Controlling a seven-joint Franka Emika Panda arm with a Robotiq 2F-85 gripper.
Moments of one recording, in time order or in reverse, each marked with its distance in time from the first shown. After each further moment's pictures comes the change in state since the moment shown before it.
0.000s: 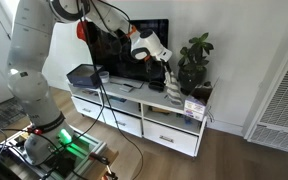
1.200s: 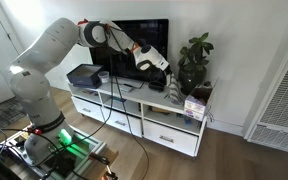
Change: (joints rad) arm 0.060 0.426 0.060 0.445 -0.018 0.172 0.365
